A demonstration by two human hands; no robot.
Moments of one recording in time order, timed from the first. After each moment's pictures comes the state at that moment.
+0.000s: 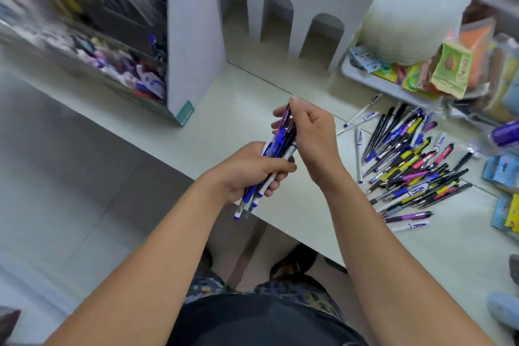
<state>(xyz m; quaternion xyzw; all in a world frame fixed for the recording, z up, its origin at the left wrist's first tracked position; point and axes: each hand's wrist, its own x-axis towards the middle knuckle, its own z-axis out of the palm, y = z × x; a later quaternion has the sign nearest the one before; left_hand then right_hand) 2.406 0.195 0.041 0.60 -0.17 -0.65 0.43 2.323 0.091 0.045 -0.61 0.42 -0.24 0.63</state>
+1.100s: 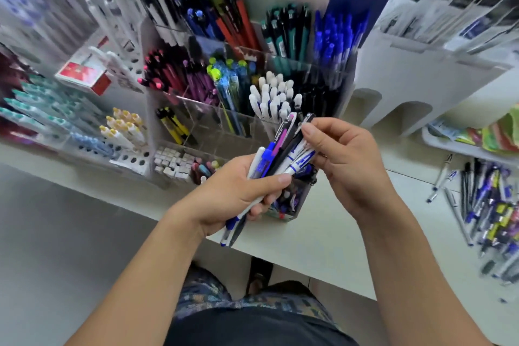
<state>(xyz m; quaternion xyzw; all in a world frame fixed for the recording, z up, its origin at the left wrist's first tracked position) 2.743 0.255 0.122 0.52 -0.31 -0.65 0.45 2.592 0.143 0.134 -0.51 0.37 -0.32 0.71</state>
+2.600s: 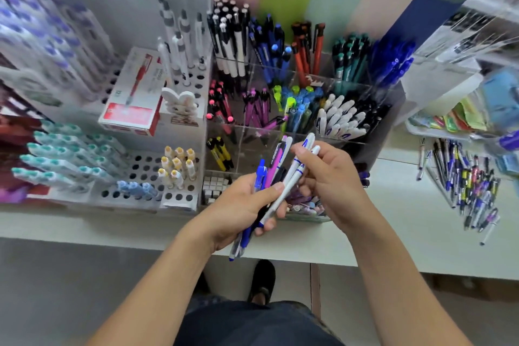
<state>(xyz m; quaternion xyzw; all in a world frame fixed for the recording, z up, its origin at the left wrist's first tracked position) 2.883 0.289 0.094 0.45 -0.32 -0.74 0.39 2.726 0.217 0.128 -0.51 0.54 -0.30 0.60</state>
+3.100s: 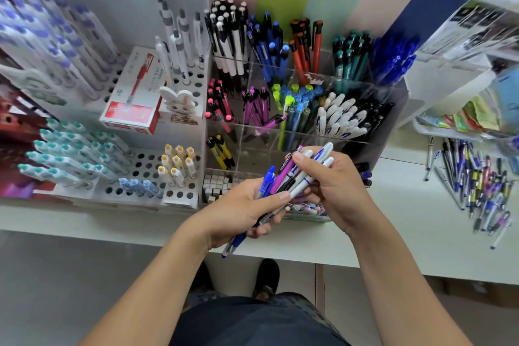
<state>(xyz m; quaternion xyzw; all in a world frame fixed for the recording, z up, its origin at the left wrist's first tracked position) 2.882 0.289 0.092 0.43 -0.38 -0.75 0.34 2.717 0.219 0.131 -0.51 0.49 -0.29 0.65</state>
